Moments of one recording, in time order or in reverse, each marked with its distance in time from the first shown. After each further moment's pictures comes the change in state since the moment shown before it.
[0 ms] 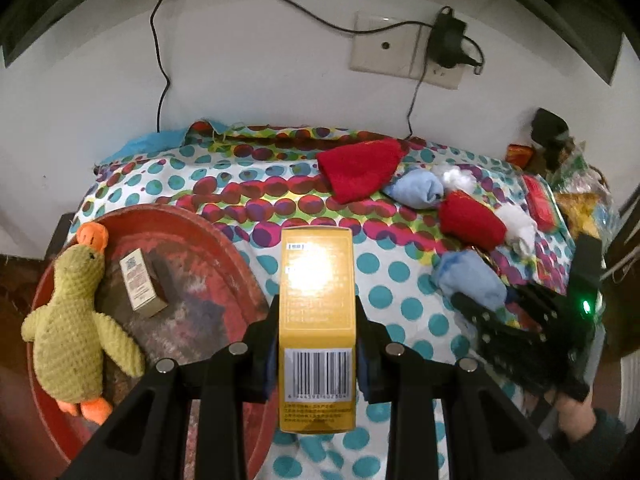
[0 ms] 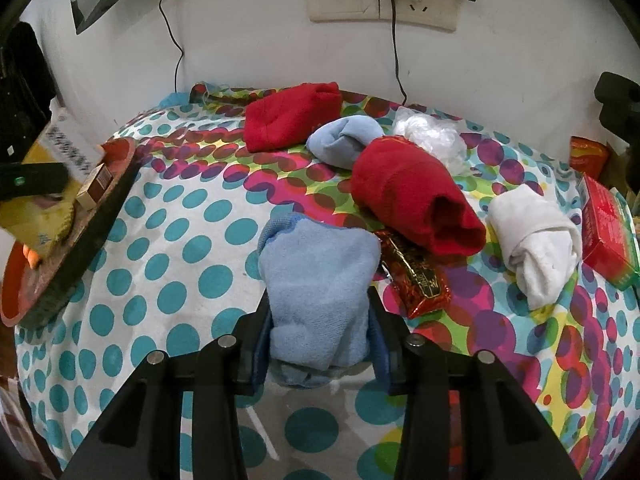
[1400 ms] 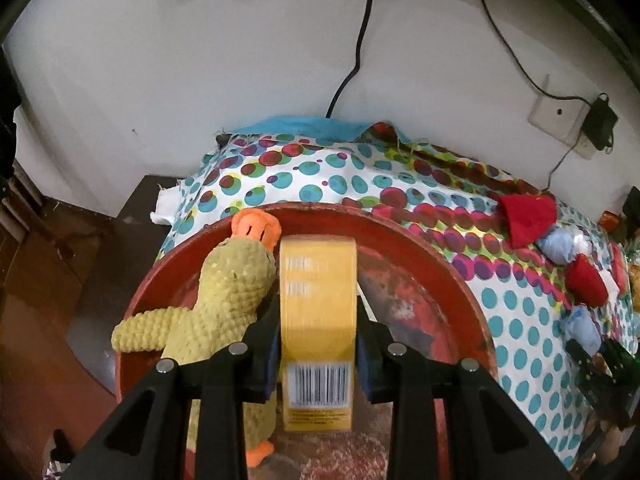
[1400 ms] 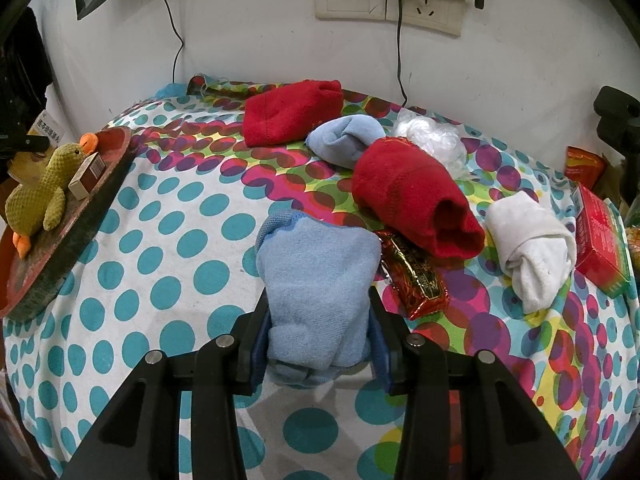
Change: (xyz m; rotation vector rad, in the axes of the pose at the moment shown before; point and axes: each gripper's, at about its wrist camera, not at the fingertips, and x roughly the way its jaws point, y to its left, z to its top) left arm 0.000 0.172 0.013 -0.216 0.009 0.201; right arm 0.002 0.006 0.001 -0.024 0.008 -0.046
